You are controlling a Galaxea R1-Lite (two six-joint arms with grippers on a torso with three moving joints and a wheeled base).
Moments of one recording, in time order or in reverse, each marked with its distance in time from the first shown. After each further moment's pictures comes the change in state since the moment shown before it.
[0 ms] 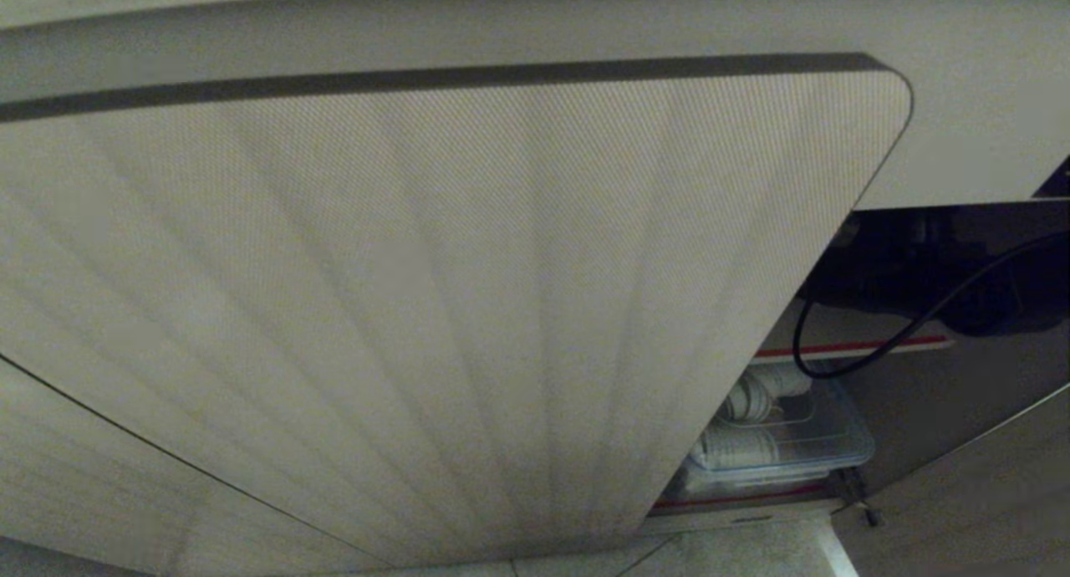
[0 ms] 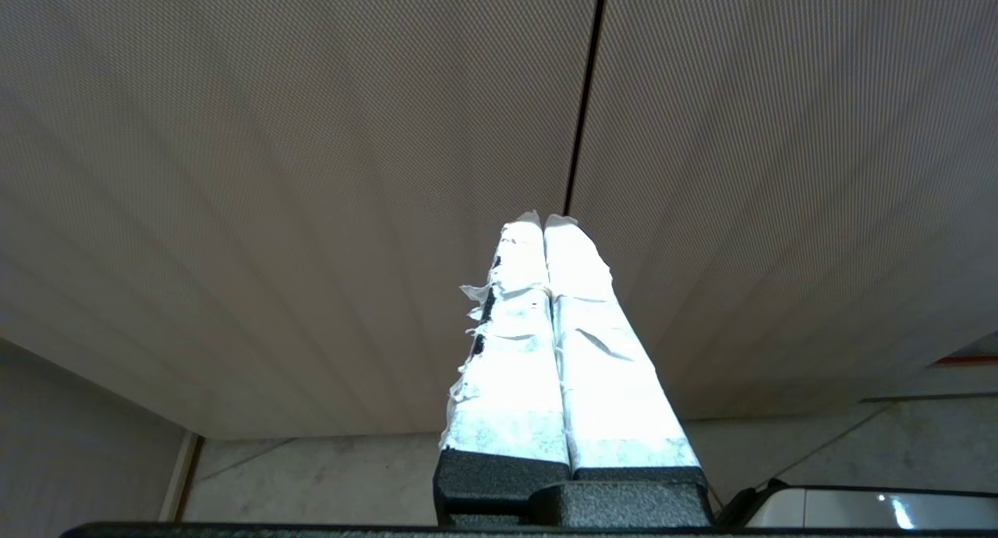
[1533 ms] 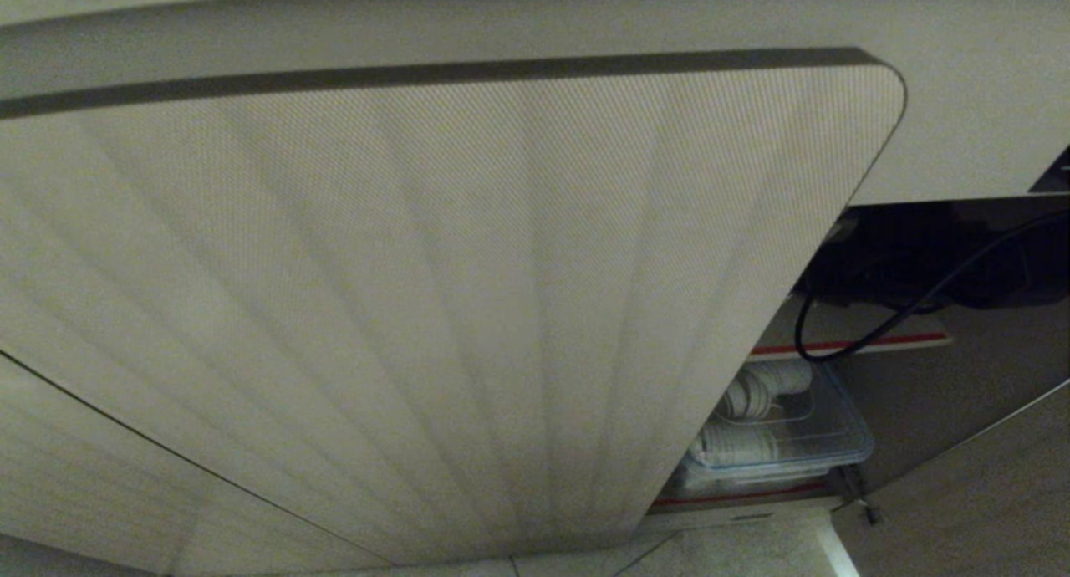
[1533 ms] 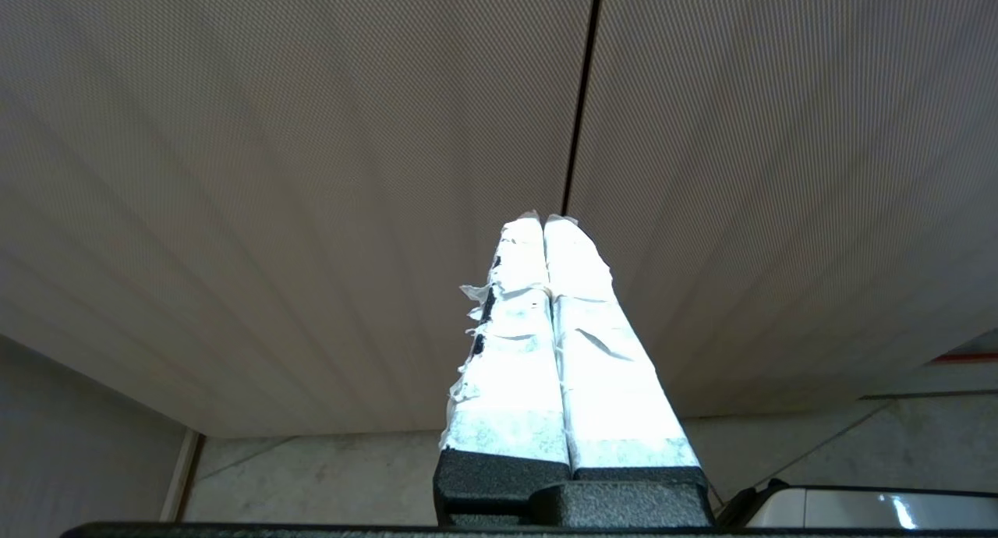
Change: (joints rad) left arm 0.000 0.000 0.000 0.000 0.000 0.000; right arm -0.001 -0.011 -0.102 0.214 0.085 -0.006
